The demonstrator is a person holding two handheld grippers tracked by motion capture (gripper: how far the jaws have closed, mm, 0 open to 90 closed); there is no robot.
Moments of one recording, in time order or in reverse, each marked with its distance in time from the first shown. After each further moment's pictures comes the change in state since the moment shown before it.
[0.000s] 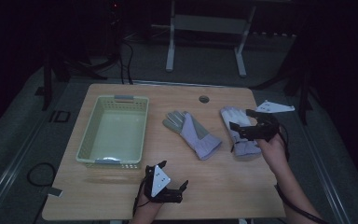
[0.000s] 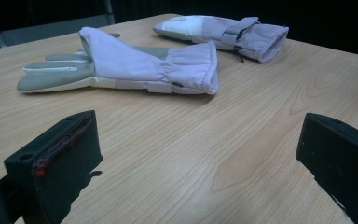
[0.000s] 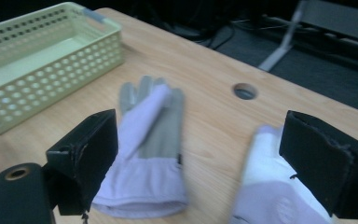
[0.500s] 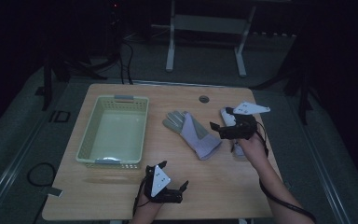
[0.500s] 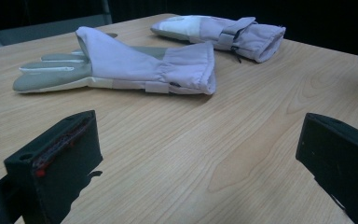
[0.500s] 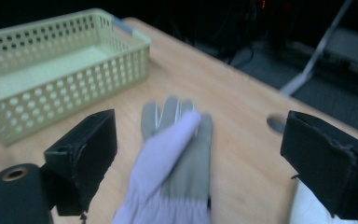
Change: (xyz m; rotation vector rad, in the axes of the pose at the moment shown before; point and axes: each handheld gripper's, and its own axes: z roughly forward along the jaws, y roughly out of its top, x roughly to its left) left arm 0.000 0.000 0.000 -0.001 -0.008 -0.001; right arm 0.028 0.003 0.045 -0.095 0.052 -0.096
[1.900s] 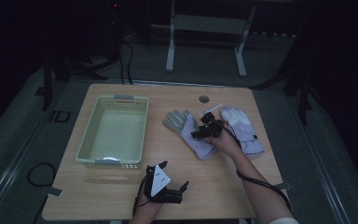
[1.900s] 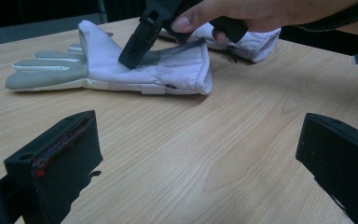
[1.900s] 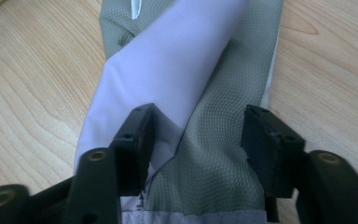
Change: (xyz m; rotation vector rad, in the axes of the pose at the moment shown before) left arm 0.001 0.000 0.000 0.002 -0.017 -0.005; right arm -0.012 -0.053 0.143 0.541 0.120 0.164
